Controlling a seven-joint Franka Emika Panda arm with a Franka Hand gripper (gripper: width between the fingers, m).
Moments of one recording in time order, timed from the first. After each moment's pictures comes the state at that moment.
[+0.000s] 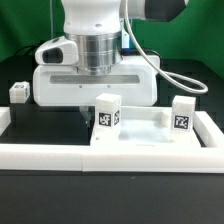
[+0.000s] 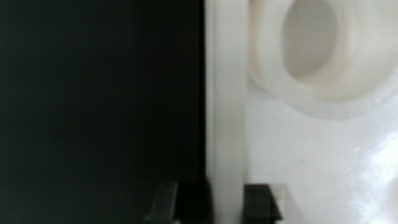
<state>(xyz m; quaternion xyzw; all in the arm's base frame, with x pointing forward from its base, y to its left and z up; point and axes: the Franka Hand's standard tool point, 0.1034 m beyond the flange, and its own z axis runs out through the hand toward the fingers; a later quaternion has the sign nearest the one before) 0.542 -0.038 0.013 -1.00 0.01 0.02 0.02</state>
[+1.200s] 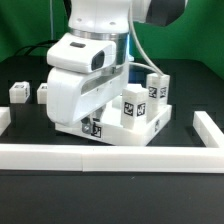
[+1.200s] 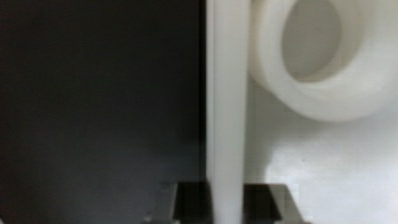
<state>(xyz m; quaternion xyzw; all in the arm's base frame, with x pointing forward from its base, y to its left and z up) 0.566 -0.050 0.017 -0.84 -0.54 0.03 -0.03</state>
